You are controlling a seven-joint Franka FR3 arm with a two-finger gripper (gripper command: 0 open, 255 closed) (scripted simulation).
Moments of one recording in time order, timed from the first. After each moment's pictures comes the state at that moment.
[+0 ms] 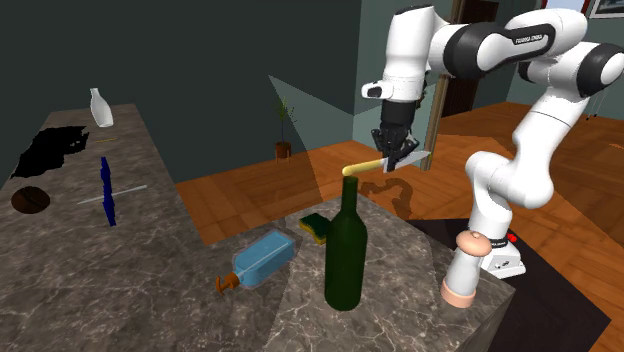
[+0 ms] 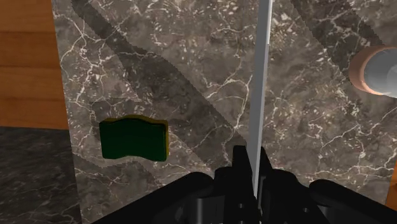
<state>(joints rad) 0.22 -0.49 0.00 -2.17 0.01 1.70 -0.32</state>
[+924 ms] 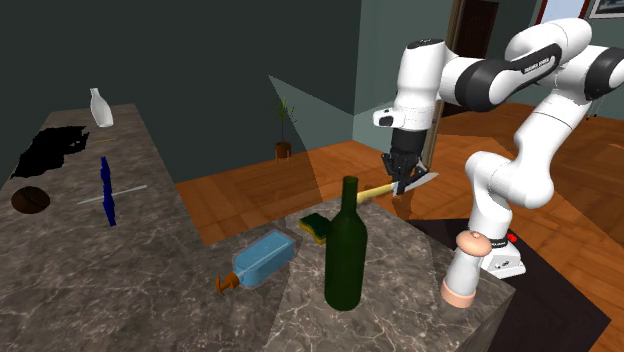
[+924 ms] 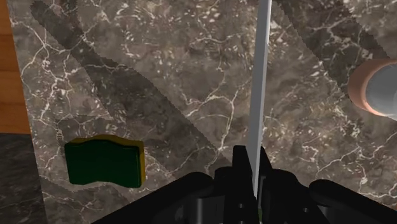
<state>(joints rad) 0.24 -0.58 0.03 -2.39 0.02 1.83 -0.28</state>
